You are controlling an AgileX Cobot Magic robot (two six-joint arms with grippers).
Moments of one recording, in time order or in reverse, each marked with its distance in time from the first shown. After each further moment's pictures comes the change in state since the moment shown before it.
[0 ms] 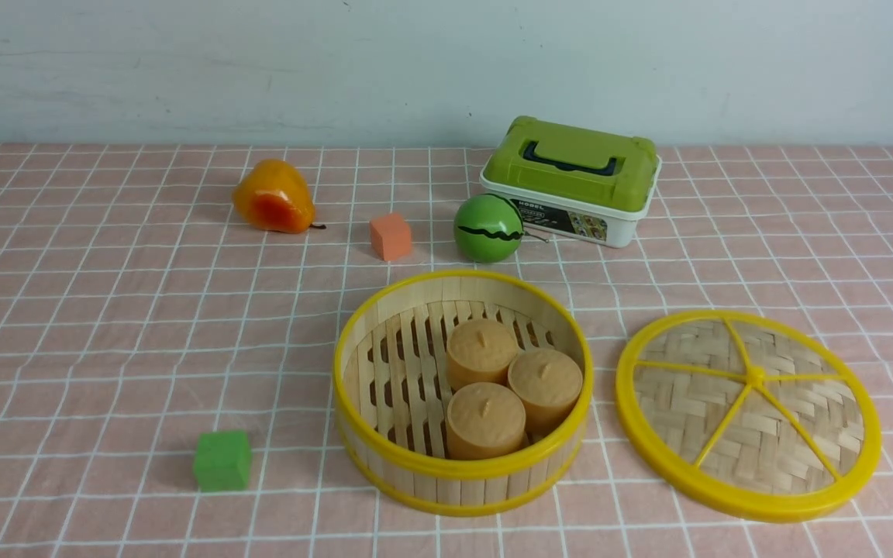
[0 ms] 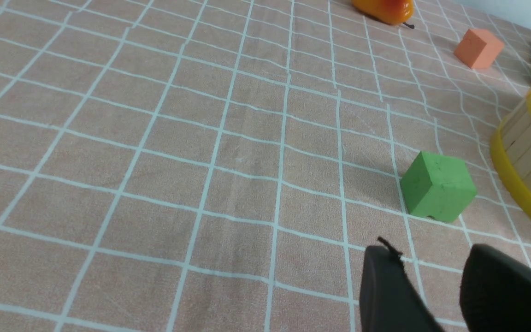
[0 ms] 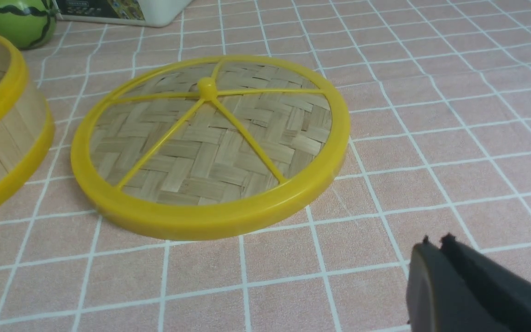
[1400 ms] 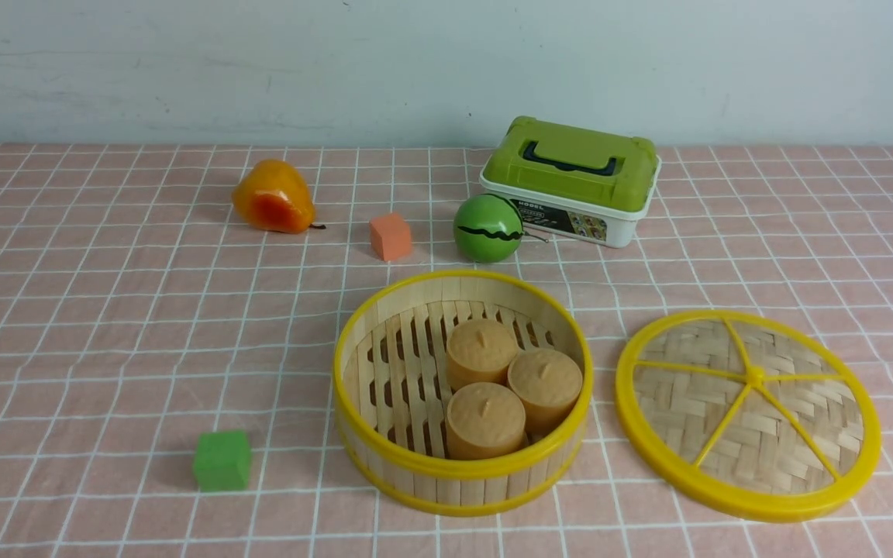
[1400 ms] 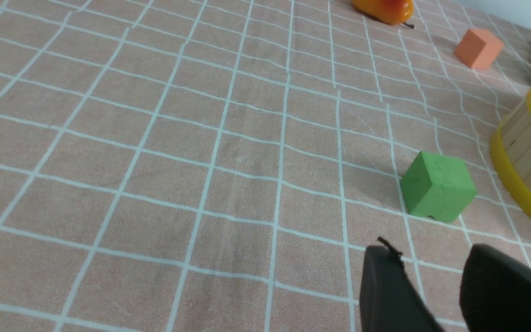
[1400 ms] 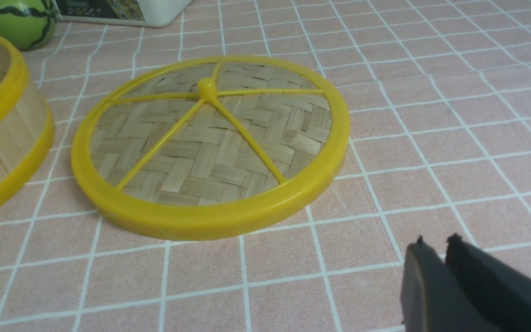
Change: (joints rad) right arm 0.000 0.000 0.000 0.001 0.000 0.002; left arm 0.000 0.000 0.000 0.000 0.000 0.000
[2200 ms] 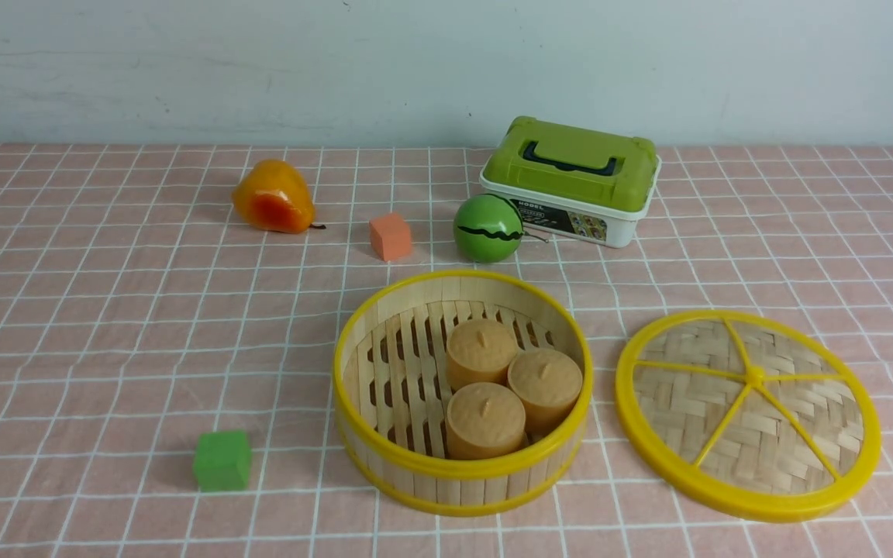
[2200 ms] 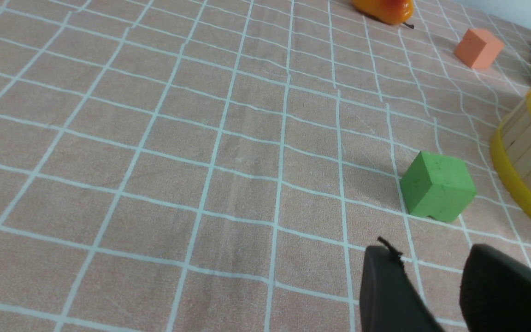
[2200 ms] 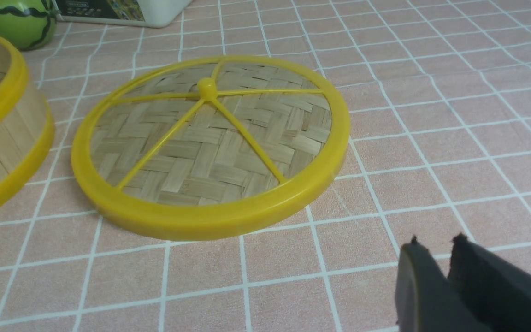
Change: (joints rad) right arm 0.000 0.000 0.000 0.002 0.000 0.000; left arm 0.000 0.000 0.000 0.000 0.000 0.000
